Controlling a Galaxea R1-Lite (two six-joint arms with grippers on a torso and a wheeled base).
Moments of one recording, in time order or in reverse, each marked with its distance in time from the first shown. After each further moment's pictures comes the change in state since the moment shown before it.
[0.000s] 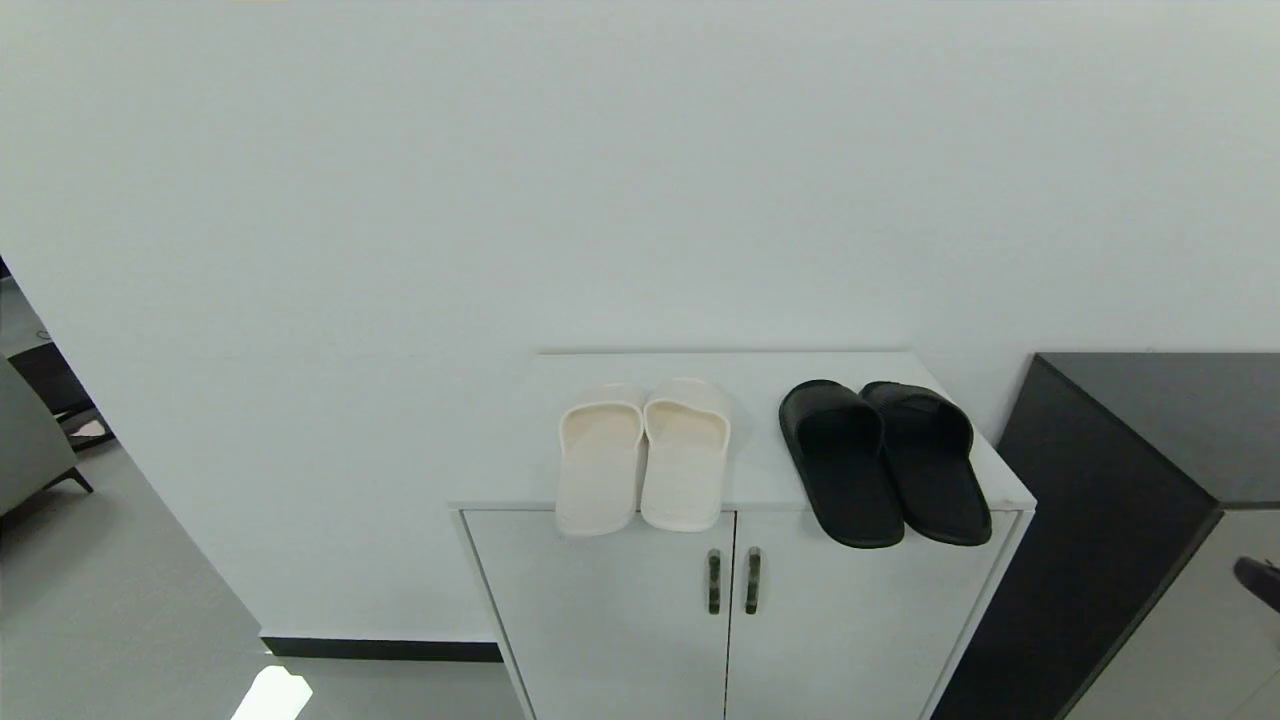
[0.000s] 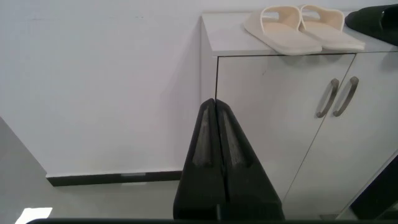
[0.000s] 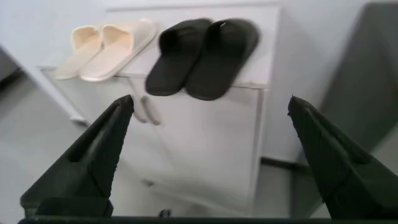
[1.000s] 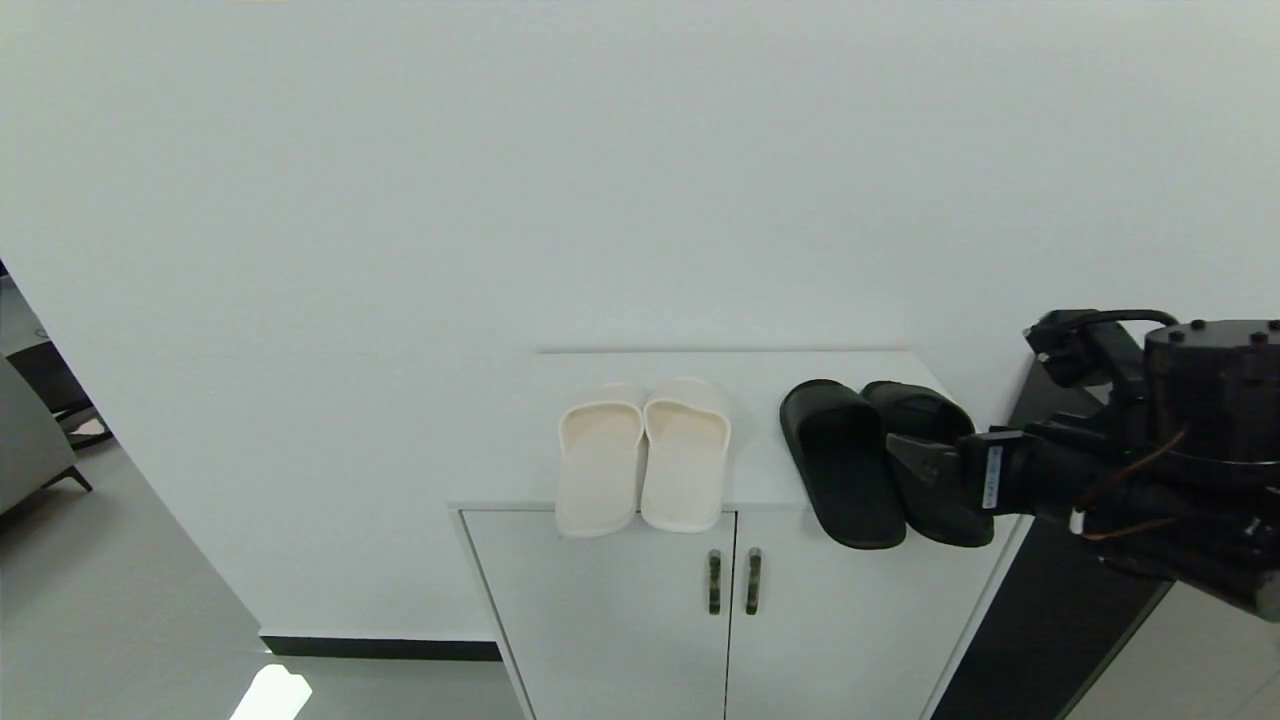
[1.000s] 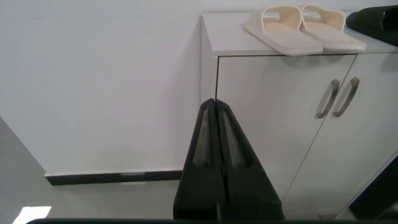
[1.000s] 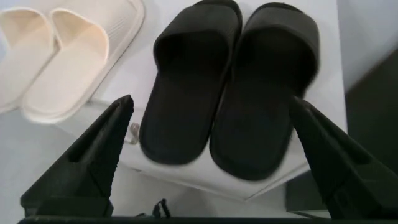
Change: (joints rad) left arm 0.000 0.000 0.000 0.000 0.000 -0.006; right arm 0.325 0.701 -0.347 -0.244 -0.405 0.050
